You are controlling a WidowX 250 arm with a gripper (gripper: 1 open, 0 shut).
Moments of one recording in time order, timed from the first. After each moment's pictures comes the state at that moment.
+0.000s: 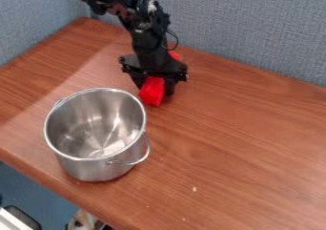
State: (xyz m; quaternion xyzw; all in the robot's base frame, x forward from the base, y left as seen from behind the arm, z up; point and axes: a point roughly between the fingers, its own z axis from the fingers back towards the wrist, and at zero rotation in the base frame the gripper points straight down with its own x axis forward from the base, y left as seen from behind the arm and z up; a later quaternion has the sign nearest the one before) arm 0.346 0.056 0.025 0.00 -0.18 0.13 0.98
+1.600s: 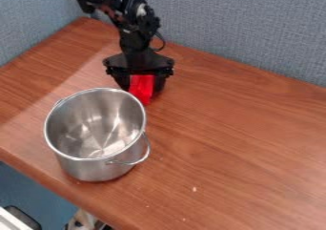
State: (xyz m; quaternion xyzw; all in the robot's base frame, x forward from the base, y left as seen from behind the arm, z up) arm 0.340 0.080 0.024 0.03 -0.18 0.23 0.96
